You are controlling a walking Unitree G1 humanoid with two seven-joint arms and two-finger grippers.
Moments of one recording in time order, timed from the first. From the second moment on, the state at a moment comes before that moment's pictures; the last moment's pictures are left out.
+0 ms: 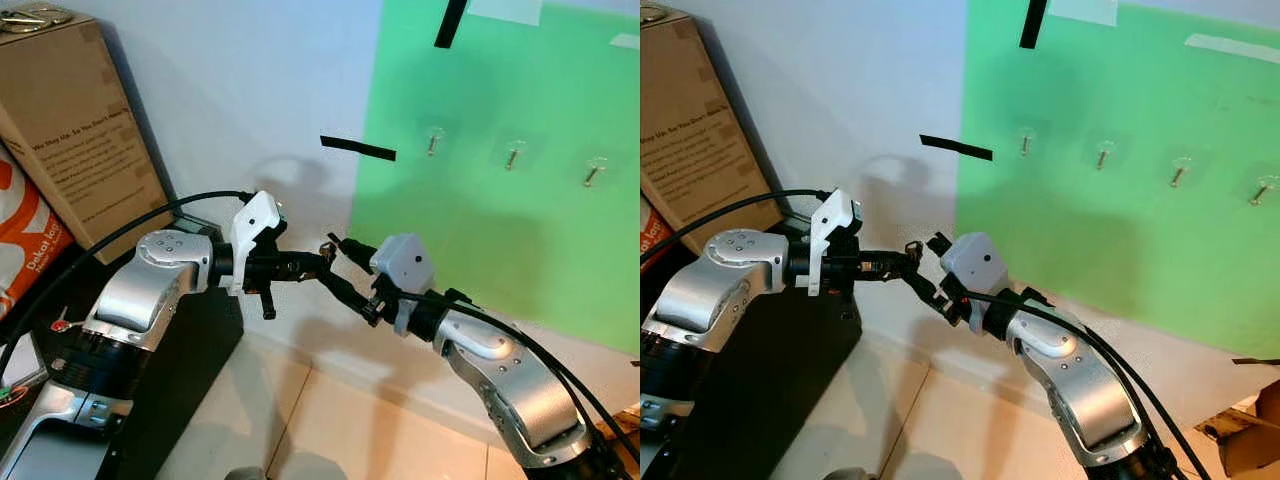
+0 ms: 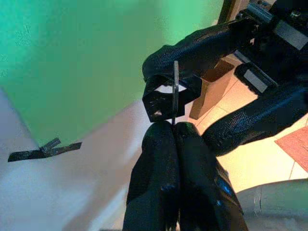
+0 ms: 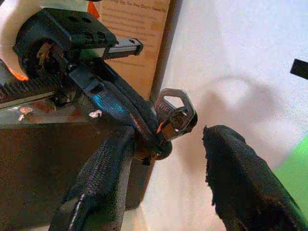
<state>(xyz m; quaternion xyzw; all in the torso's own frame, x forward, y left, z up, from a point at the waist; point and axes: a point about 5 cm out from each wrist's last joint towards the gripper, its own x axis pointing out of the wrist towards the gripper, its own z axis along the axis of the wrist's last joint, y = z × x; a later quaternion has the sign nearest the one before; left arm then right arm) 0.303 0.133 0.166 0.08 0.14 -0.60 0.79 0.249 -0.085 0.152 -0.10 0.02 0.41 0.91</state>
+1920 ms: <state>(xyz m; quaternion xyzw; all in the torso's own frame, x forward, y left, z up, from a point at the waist) 0.315 0.152 0.135 0.22 0.21 -0.50 0.81 0.268 -0.138 0.135 -0.14 0.08 0.28 0.95</state>
